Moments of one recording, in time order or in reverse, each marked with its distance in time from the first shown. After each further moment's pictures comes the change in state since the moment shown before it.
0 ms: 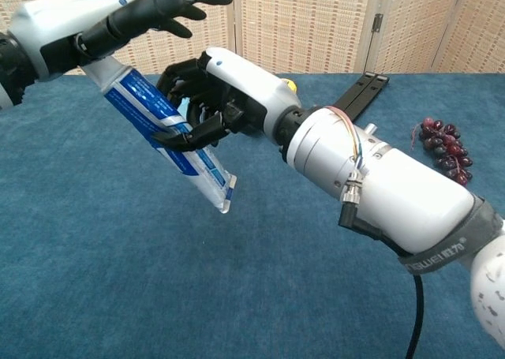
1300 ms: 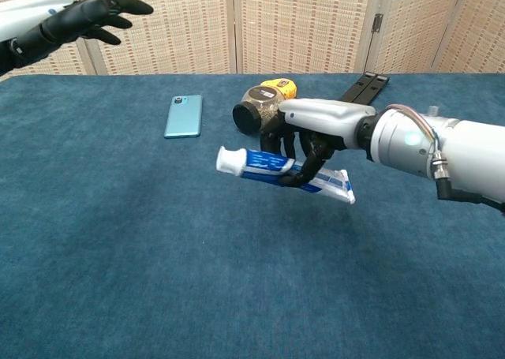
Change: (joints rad) left arm 0.085 0.074 0.021 0.066 -0.074 0.062 -0.069; right arm 0.017 0.286 -0.090 -0.038 0.241 -0.280 -0.533
